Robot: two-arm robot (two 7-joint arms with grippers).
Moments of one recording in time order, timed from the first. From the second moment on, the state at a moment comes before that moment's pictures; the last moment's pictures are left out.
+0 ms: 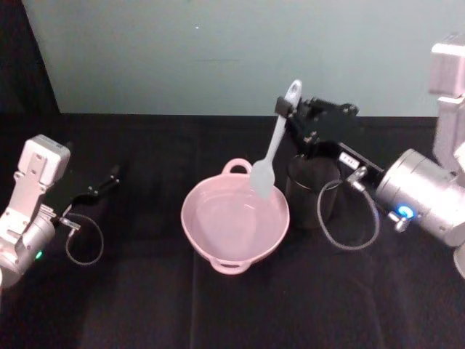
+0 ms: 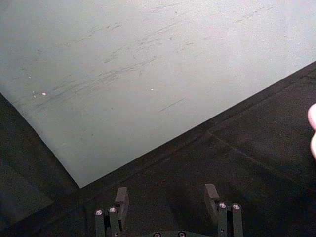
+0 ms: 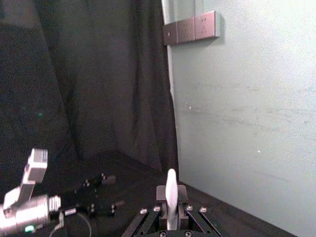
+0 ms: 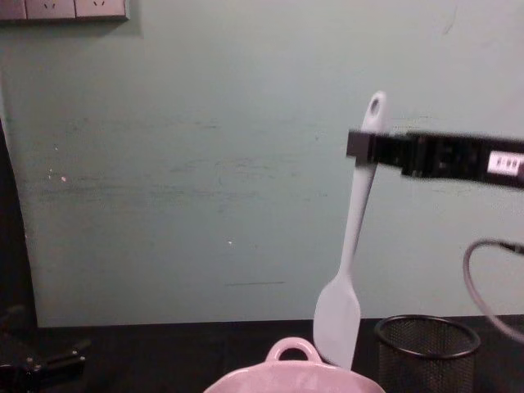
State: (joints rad) left arm -0.20 0.60 0.45 -1.41 -0.25 -0.12 0.03; right arm 0.21 0.54 -0.38 -1.86 0.60 0.15 0.30
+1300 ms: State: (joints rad) left arm -0.20 0.60 0.45 -1.41 -0.25 -0.12 0.03; right arm 0.21 0.43 -0.46 -1.63 0.46 -0.01 0.49
